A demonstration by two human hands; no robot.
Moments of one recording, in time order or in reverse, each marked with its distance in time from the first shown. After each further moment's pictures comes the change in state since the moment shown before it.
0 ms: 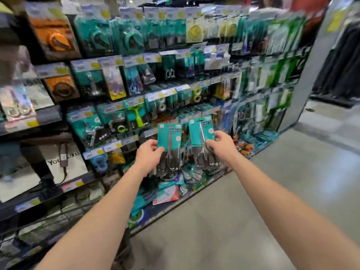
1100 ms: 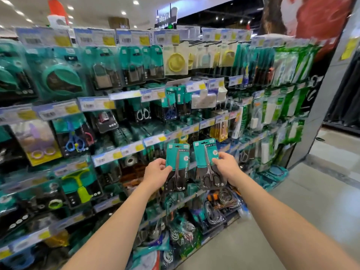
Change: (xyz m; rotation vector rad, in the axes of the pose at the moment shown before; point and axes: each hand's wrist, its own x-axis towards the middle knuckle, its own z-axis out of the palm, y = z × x) left_hand 0.359 0.098 0.203 0.081 -0.055 0.025; right_hand 0.420 0.049 -0.079 -0.062 0.024 0.063
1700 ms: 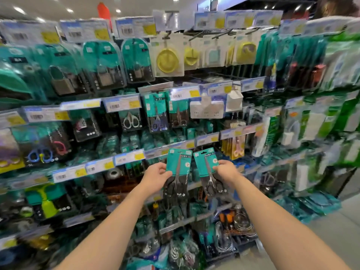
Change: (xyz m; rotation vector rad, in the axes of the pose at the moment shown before) left_hand 0.118 0.047 0.093 -0.007 0.085 -0.150; right_hand 0.223 0.047 -0.018 0.024 -0.298 0.091
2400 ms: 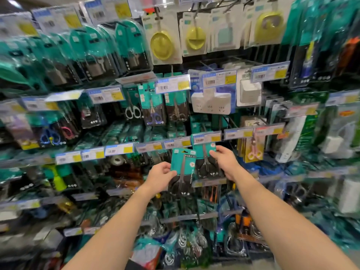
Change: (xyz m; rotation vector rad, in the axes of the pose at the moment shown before) left_hand 0.014 0.015 0.070 -0.021 0.174 -0.149; right_hand 0.103 0.005 -0.010 0.235 -0.320 -0.234
